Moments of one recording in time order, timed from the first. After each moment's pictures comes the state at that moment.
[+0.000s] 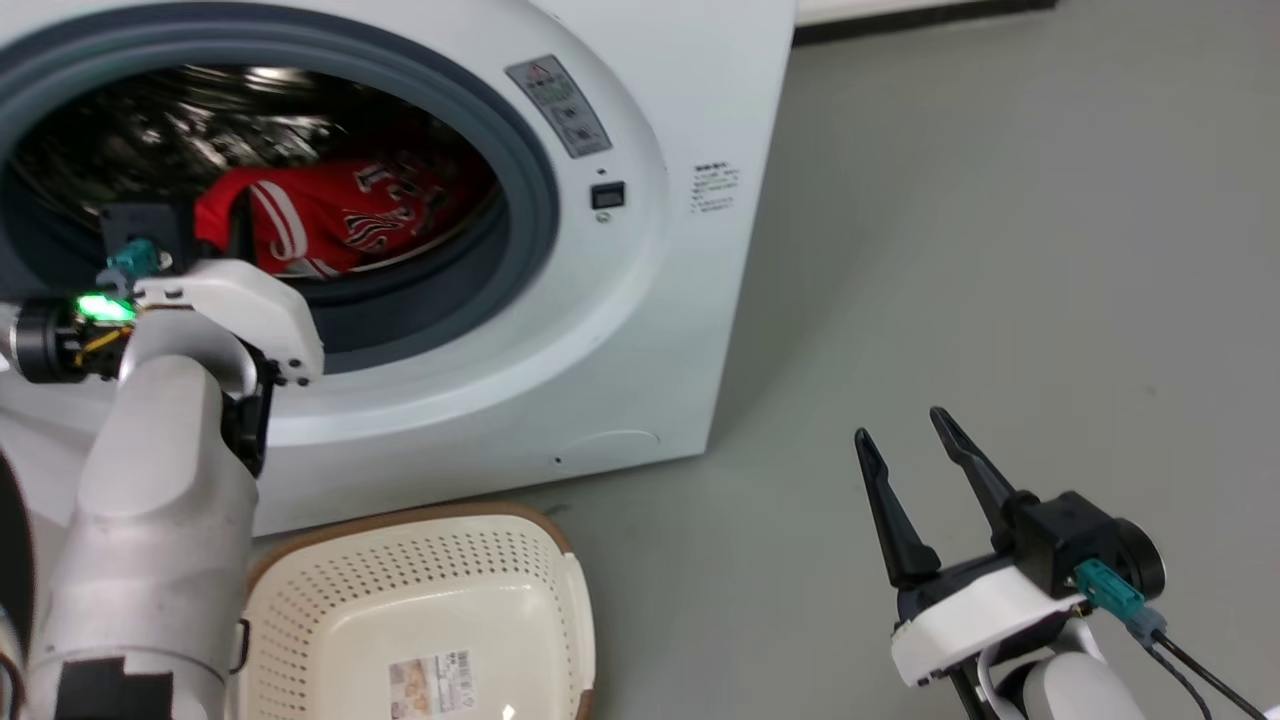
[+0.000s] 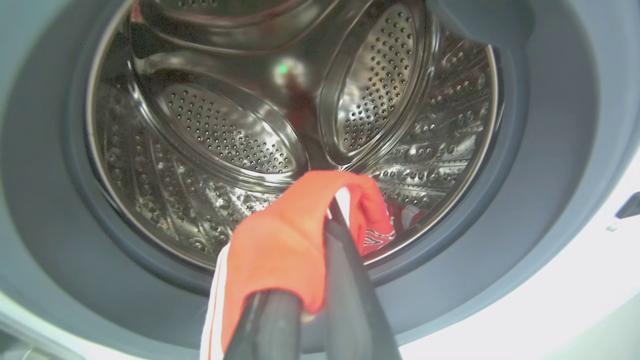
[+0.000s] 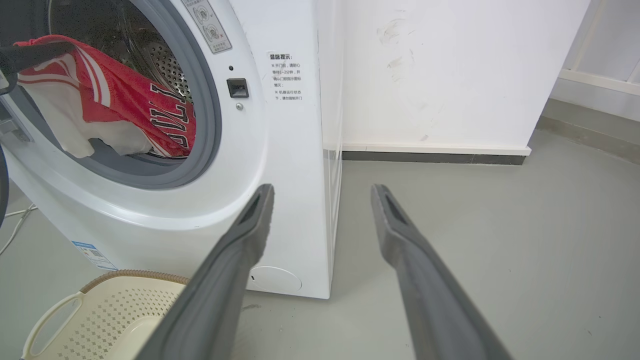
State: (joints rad) left arm -0.87 0.29 -0.06 1.00 -0.13 -0.07 -0.26; right arm -0.14 -0.05 0.18 0.17 0.10 0.13 -0.21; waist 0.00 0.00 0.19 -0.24
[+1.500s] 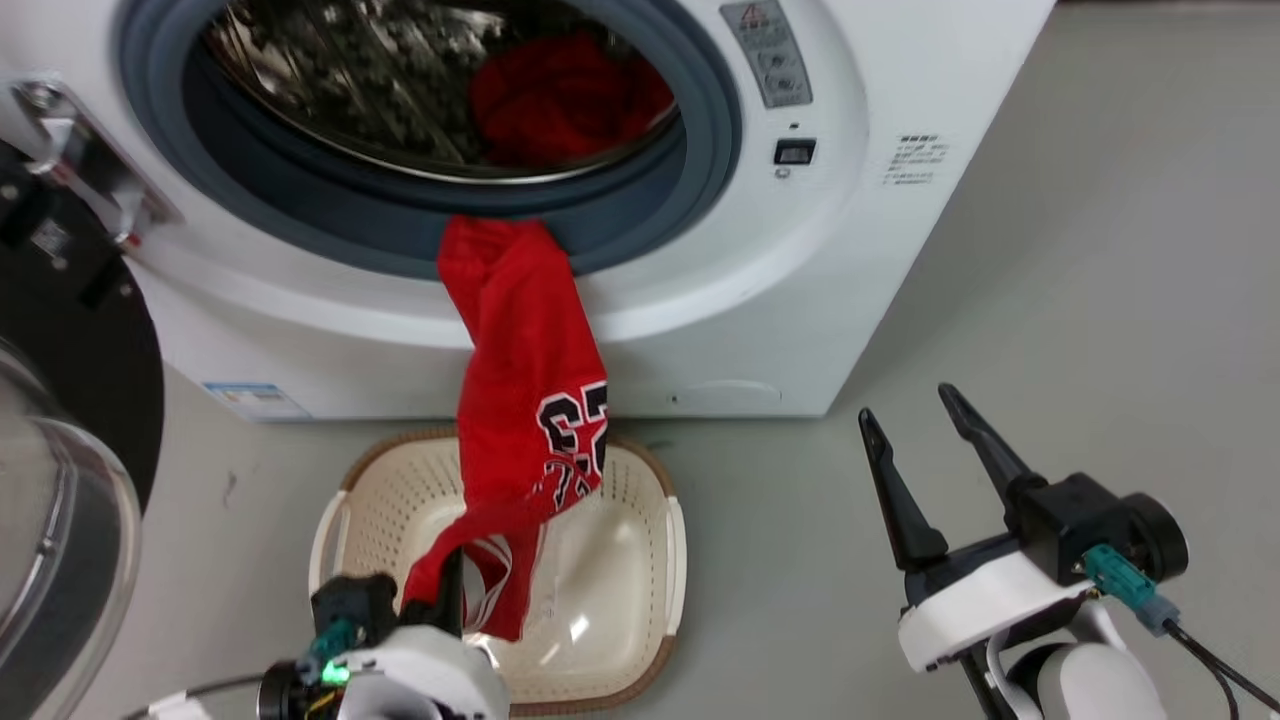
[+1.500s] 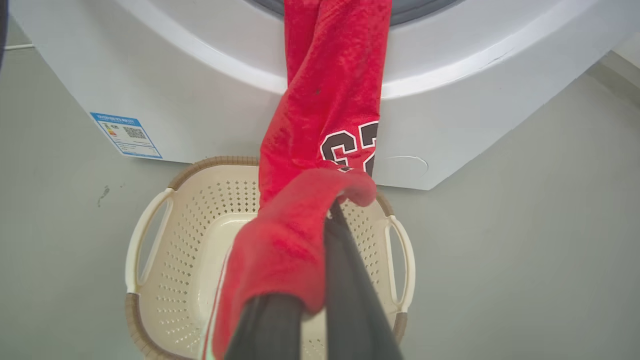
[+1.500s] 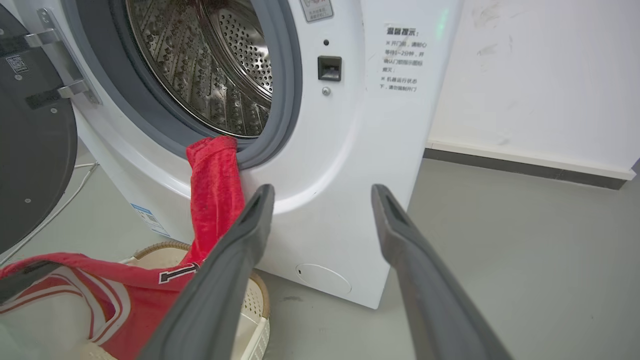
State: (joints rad) left arm -0.12 0.06 -0.12 0.50 -0.29 -0.06 -0.26; right arm -0.10 -0.05 0.17 0.04 0.04 0.13 -0.11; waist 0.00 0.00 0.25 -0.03
